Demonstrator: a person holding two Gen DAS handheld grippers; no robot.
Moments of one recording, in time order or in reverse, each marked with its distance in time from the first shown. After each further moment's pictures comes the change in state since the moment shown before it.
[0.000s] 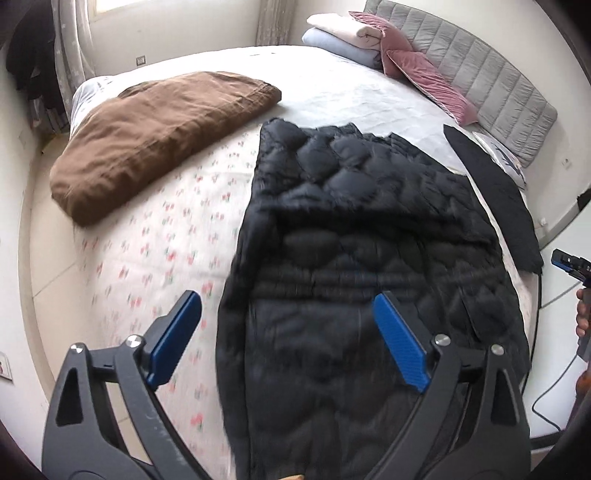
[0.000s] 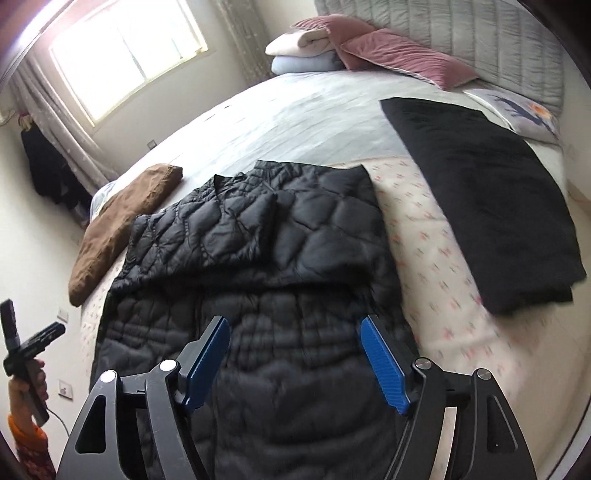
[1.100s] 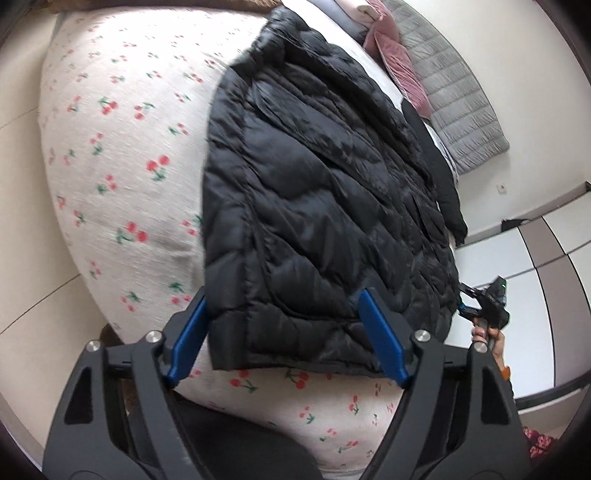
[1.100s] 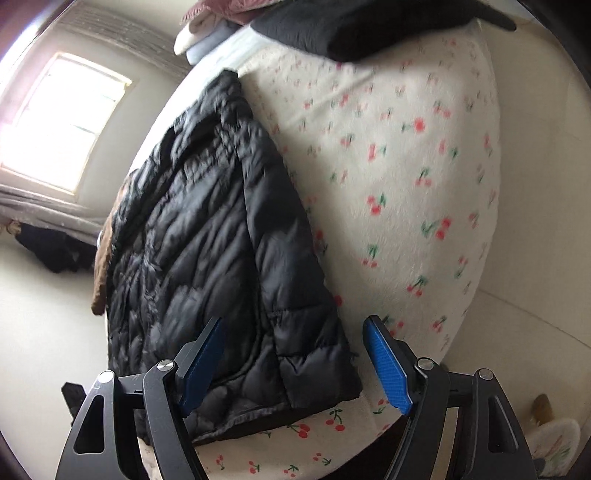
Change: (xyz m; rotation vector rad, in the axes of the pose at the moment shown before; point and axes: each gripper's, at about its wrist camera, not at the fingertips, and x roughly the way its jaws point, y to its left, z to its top) left arm 0.027 0.052 -0.175 -0.237 0.186 -0.427; right arm 0.025 -0.142 -0.203 0.414 0.151 0.164
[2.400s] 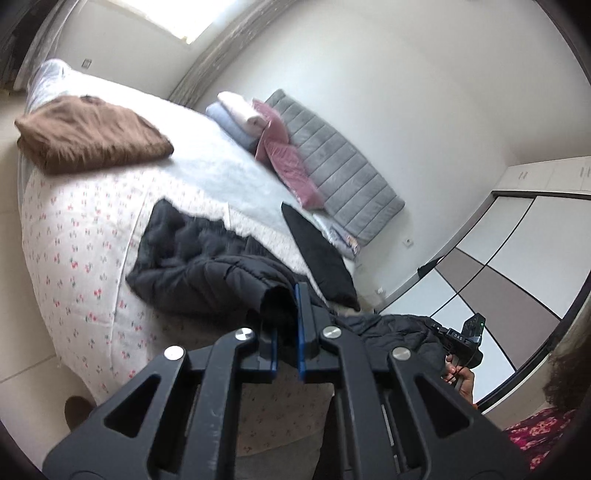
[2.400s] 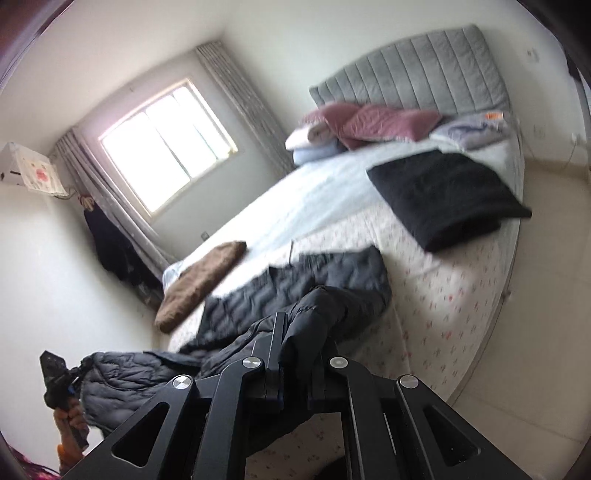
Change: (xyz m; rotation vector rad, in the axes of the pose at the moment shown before) left arm -0.201 -0.111 -0.033 0.190 -0.471 -0.291; right arm -0.248 0.134 -0.077 -0.321 -0.512 0.135
